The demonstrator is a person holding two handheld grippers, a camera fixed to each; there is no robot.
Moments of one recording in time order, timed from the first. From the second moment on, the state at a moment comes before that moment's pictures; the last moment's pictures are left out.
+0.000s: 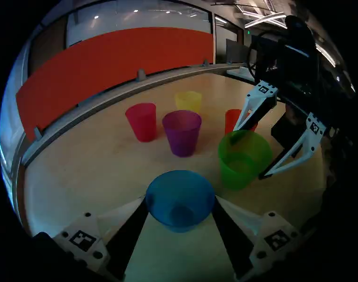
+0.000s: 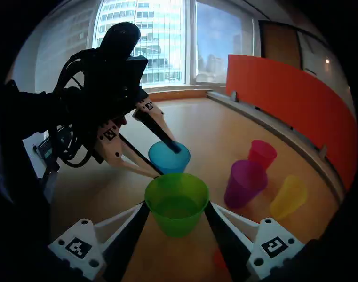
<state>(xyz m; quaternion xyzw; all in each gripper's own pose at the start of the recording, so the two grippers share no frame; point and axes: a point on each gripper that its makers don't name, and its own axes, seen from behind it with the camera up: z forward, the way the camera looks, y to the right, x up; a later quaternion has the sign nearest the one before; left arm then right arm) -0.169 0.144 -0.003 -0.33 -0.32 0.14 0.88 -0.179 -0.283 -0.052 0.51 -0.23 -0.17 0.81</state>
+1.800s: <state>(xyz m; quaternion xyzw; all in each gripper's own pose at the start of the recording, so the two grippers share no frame) -0.172 0.122 -0.022 -0.30 -0.32 0.15 0.89 -0.202 -0.276 -0.057 0.50 -0.24 -0.19 0.81</state>
